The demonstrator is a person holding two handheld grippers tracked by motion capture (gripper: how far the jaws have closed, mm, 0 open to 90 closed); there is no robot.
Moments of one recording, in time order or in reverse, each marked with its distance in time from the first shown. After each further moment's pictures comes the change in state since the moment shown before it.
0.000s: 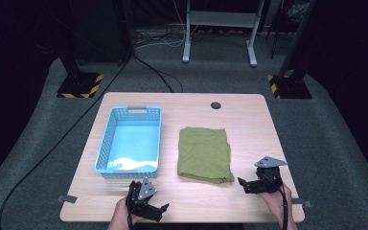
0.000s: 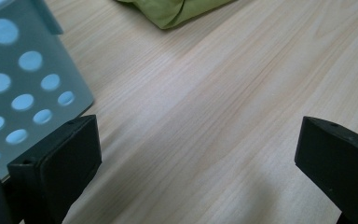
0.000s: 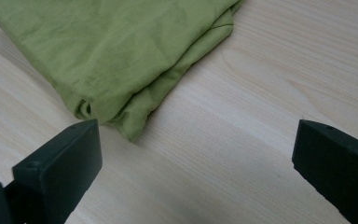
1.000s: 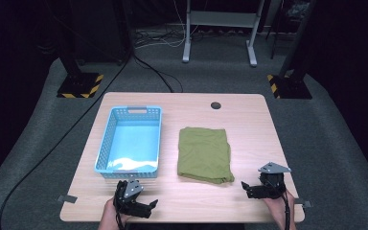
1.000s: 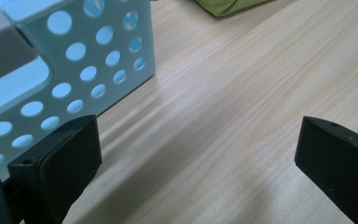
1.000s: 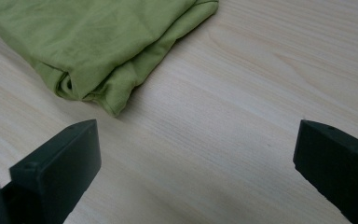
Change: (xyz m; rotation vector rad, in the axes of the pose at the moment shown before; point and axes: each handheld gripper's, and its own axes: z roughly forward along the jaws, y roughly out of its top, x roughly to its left) left arm 0.026 -0.018 -0.018 -0.019 0.065 -0.070; right arm -0.002 -0.022 -0.001 -0.005 -0.042 0.028
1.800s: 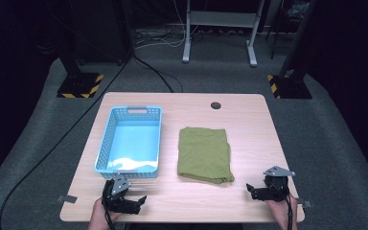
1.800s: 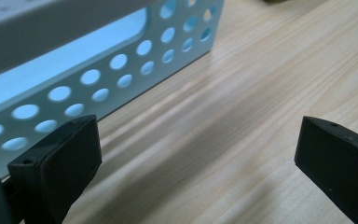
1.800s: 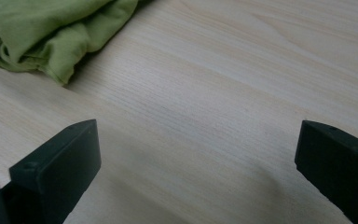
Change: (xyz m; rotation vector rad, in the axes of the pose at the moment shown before) left arm 0.028 -0.017 -0.010 0.013 0.053 -0.066; right arm -0.019 -0.026 0.012 0.009 -0.030 0.044
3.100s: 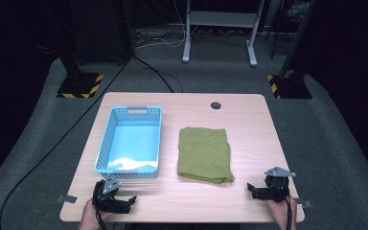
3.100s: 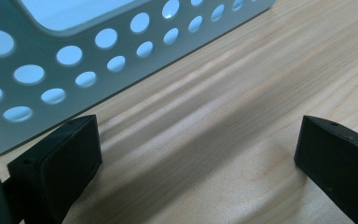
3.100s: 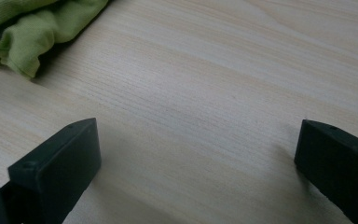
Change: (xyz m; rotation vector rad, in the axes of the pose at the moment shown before) left arm 0.029 -0.023 -0.004 0.037 0.054 -0.038; right arm -0.007 -0.009 0.010 0.003 -0.024 0.046
